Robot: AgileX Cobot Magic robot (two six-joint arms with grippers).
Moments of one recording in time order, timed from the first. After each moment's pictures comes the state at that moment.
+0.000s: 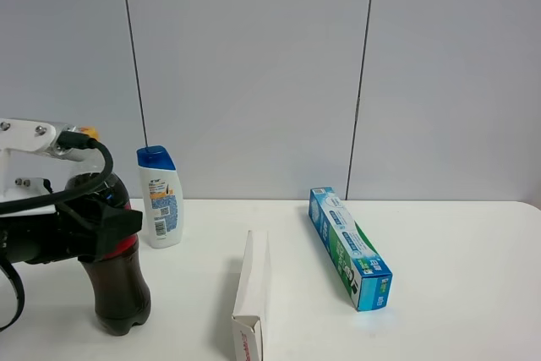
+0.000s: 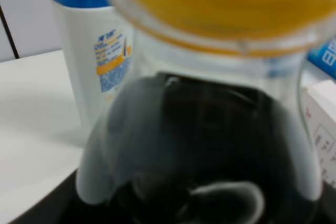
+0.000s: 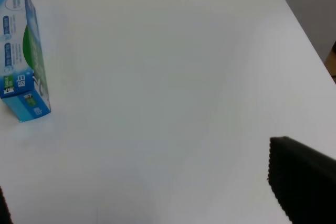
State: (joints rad) left arm -0.36 1.55 -0.27 0.15 -0.89 -0.16; right arm -0.06 0.00 -0.50 0.10 1.07 -0.12
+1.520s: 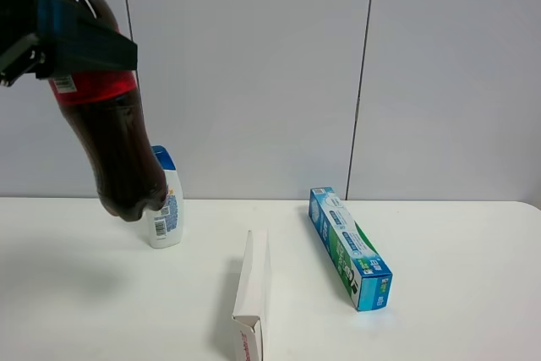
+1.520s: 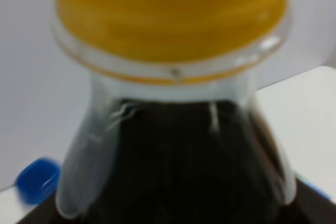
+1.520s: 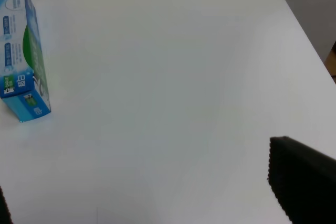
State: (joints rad) left arm -0.54 0.99 -0.60 0.35 -0.13 -0.43; right arm -0.06 0.00 -0.50 0.10 1.07 -0.12
